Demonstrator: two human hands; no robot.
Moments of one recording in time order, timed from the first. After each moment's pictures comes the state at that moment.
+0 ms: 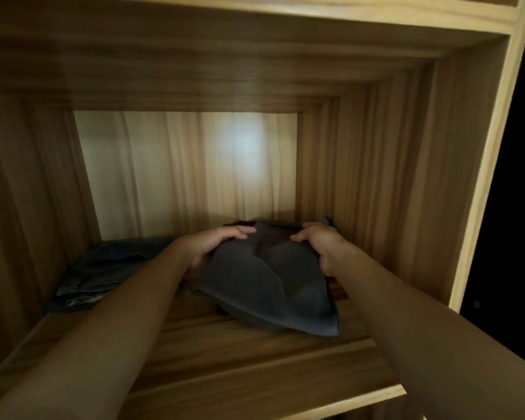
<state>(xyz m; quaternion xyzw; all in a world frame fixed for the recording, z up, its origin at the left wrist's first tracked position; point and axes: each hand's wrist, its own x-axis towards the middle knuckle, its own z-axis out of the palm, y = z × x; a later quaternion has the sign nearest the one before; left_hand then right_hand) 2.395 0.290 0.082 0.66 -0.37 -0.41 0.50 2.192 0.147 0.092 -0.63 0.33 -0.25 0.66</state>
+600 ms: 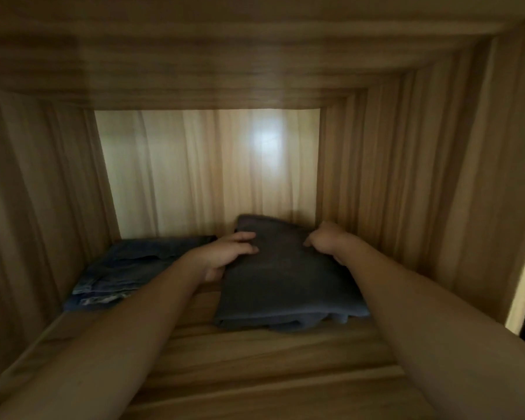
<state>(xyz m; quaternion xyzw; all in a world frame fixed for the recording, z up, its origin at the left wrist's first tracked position) 2.387 0.289 0.067 0.69 -0.29 -0.34 0.57 2.235 0.112 0.097 -0.84 0.37 -0.18 0.36</state>
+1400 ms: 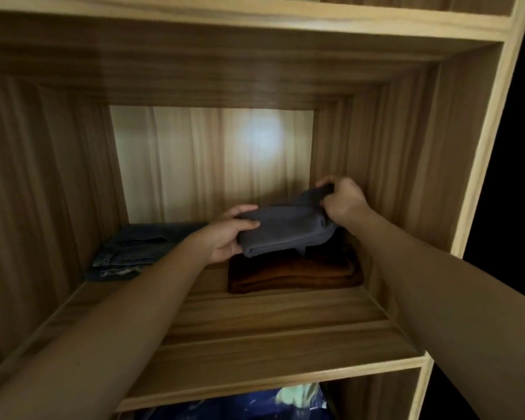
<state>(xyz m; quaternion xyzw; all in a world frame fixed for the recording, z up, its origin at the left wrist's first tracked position) 2.334 0.321 0.088 0.58 -0.29 -0.34 0.69 2.166 0.140 0.147 -0.84 0.29 -0.36 0.30</state>
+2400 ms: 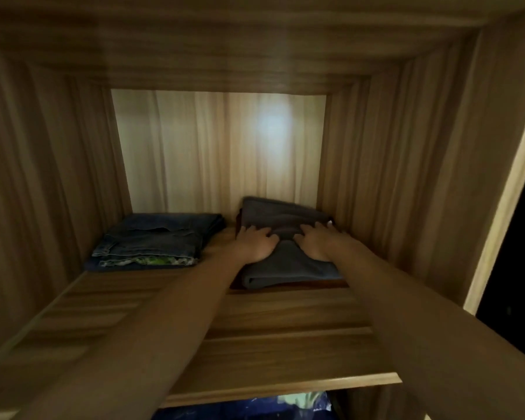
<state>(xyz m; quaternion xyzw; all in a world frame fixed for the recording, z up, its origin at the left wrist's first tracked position) 2.333 0.269 0.049 0.89 -0.42 -0.04 0.15 2.215 0.141 0.069 -0.95 0.31 0.03 0.05</state>
